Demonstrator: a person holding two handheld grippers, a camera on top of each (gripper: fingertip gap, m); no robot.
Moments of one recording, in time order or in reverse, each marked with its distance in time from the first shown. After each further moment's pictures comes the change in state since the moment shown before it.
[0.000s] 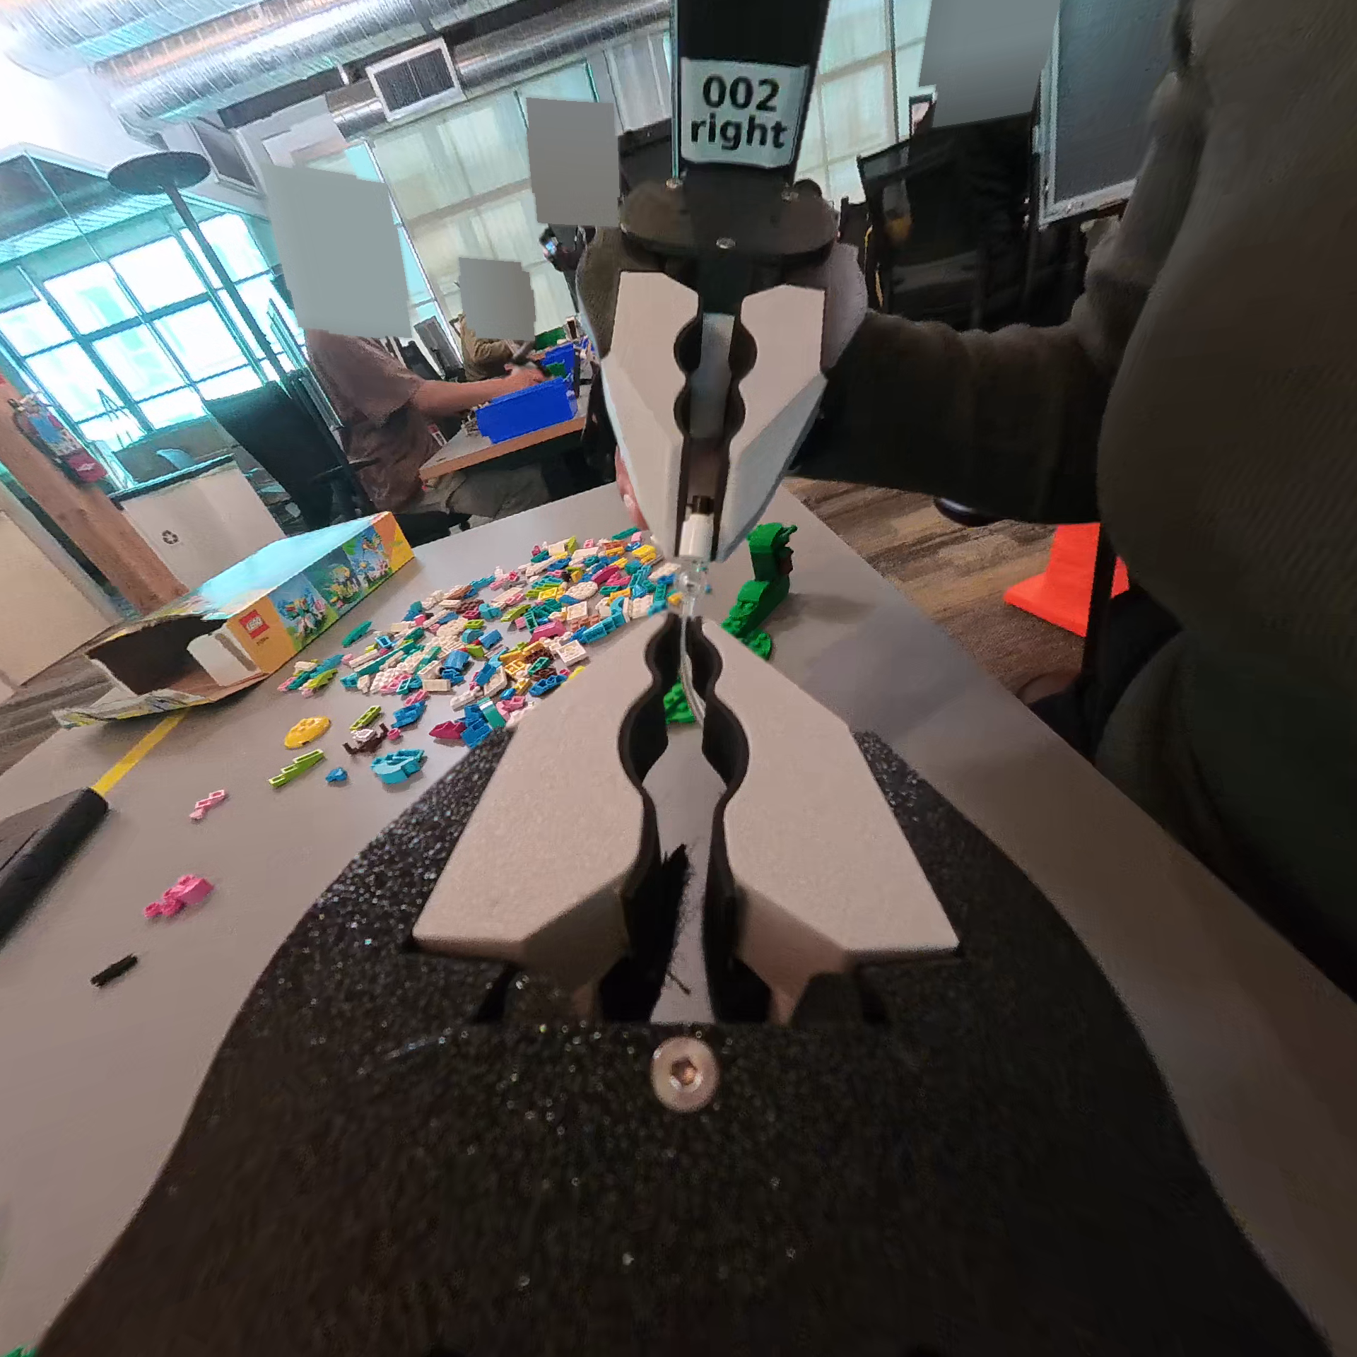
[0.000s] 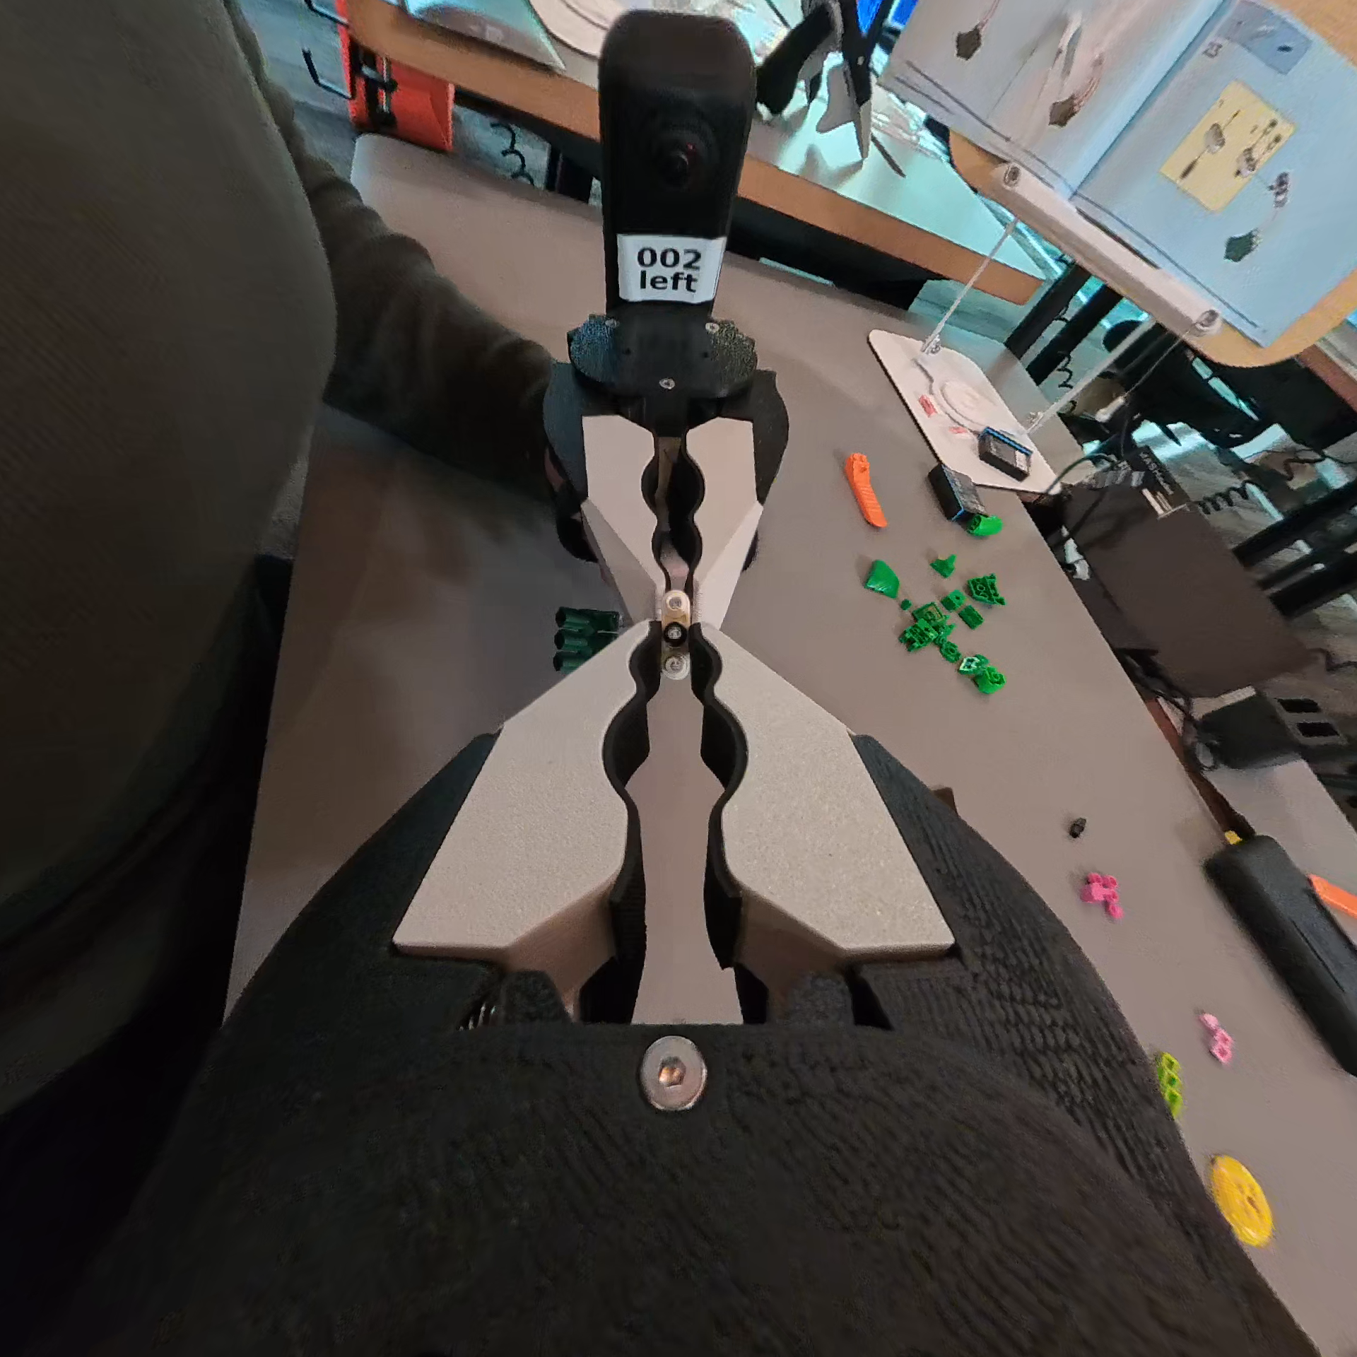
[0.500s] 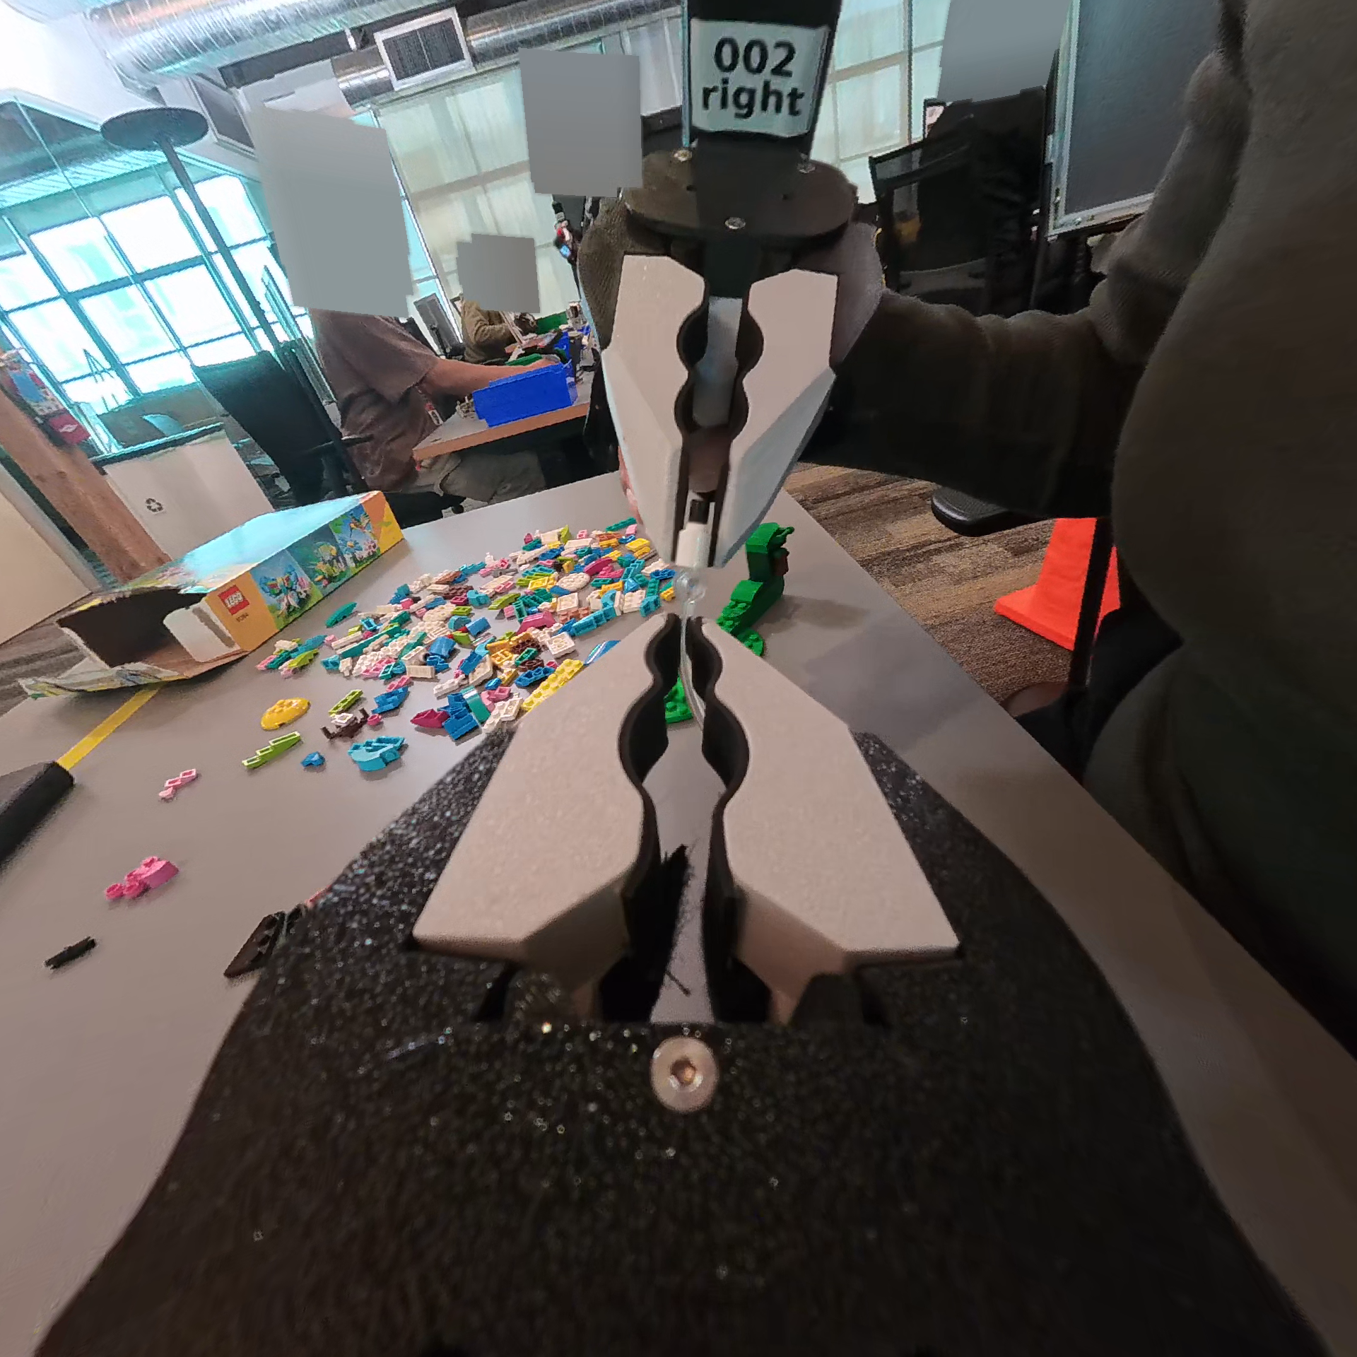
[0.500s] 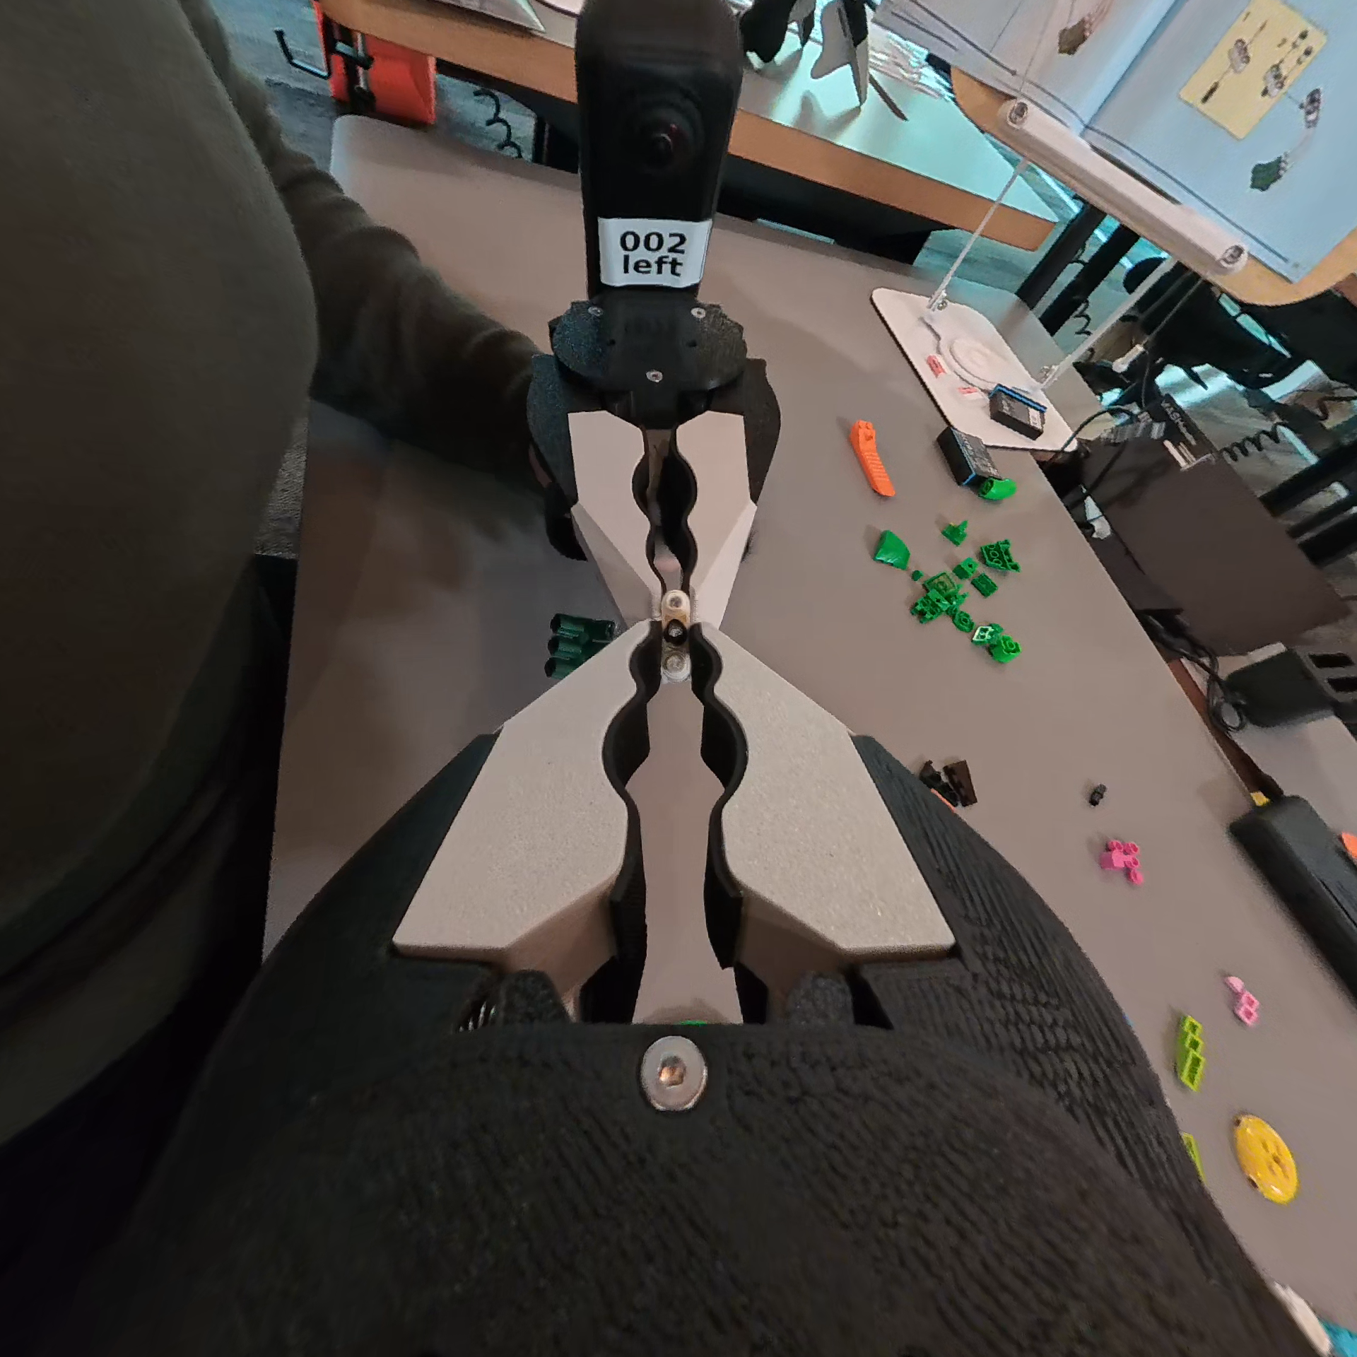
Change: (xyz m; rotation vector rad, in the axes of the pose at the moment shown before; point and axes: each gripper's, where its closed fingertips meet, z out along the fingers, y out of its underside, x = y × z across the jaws) left arm 0.001 0.002 0.004 -0.010 -0.008 -0.049; right arm 0.002 0.002 0.001 -0.041 0.002 0.053
